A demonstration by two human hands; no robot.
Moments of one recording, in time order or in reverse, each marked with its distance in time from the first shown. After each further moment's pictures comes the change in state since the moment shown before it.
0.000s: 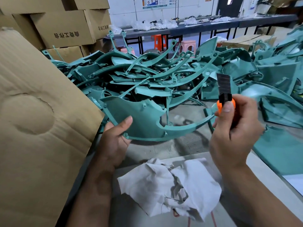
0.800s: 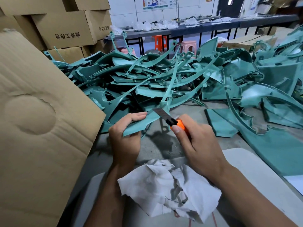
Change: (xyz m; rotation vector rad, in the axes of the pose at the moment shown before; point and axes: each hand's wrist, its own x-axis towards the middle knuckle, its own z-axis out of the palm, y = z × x) left_hand 0.005 -0.023 0.007 0.956 -0.085 0.938; right_hand -0.021 -0.017 0.012 -0.039 -0.763 -0.120
